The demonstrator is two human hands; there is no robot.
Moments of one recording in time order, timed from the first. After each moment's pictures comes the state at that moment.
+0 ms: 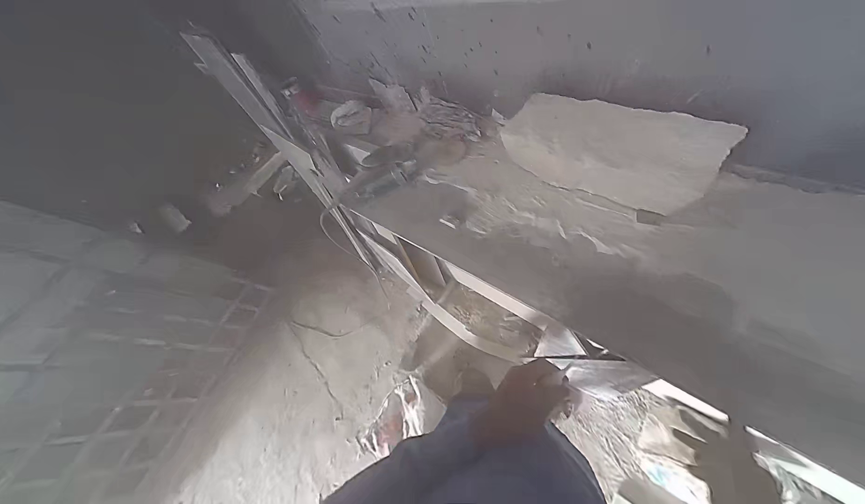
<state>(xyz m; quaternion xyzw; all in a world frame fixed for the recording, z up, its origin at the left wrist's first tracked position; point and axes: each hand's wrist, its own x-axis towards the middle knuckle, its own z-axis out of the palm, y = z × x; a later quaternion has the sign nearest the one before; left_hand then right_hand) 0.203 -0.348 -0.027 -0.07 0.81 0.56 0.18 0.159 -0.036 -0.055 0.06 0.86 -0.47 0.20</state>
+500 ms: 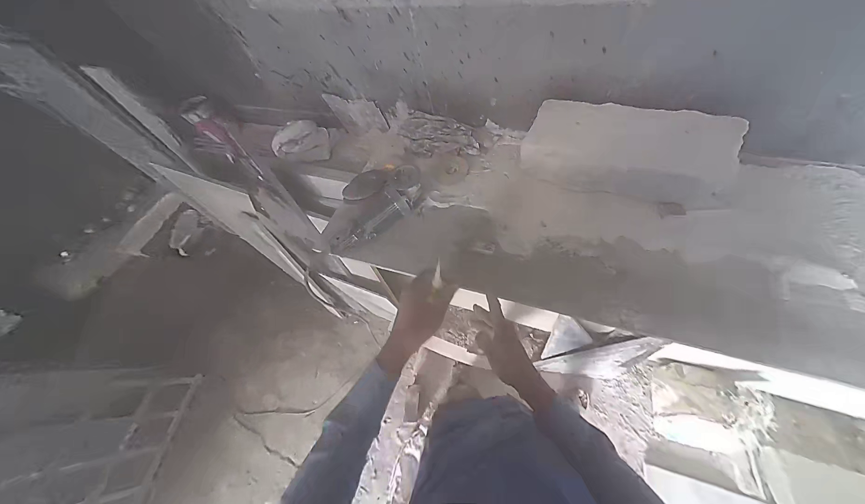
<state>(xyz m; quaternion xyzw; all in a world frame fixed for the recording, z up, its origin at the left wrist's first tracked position) 0.138 -0.703 0.006 -0.11 0.89 0.45 -0.06 0.137 -0.509 -0.076 -0.16 0.77 -0.58 0.21</state>
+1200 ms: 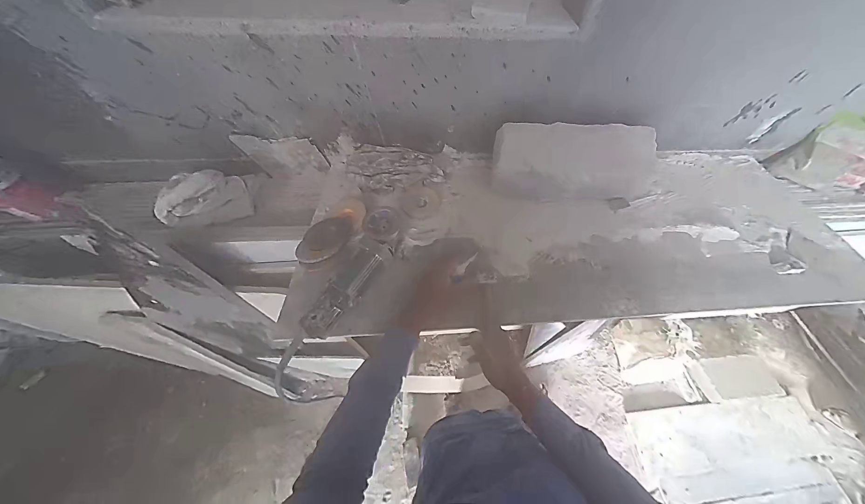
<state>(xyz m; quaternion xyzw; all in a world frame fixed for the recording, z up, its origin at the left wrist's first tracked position) -0.015 -0.766 -0.043 0.15 0.87 0.46 0.07 0.109 -0.607 -0.063 0.01 0.80 -0.59 0.10</state>
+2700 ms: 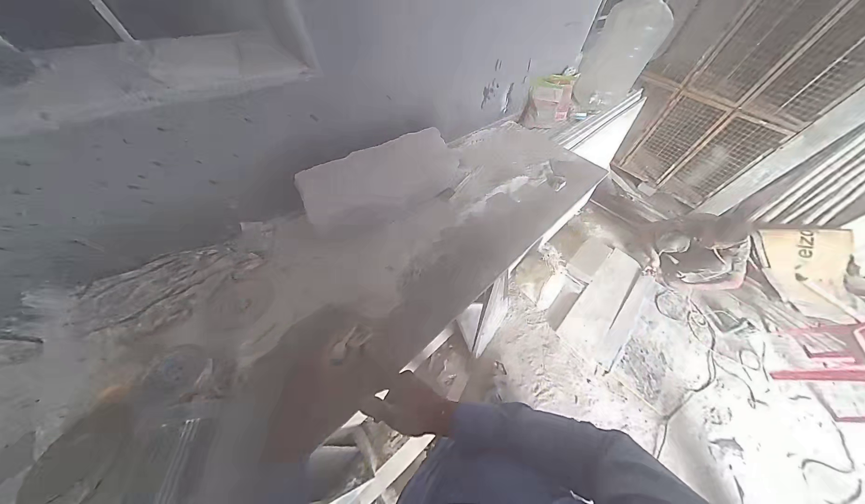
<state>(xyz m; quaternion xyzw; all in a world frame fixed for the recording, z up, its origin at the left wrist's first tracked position) -0.014 -0.741 -0.013 0.23 0.93 0.28 0.11 0.107 -0.597 -0.065 0.02 0.79 -0.60 0.10</state>
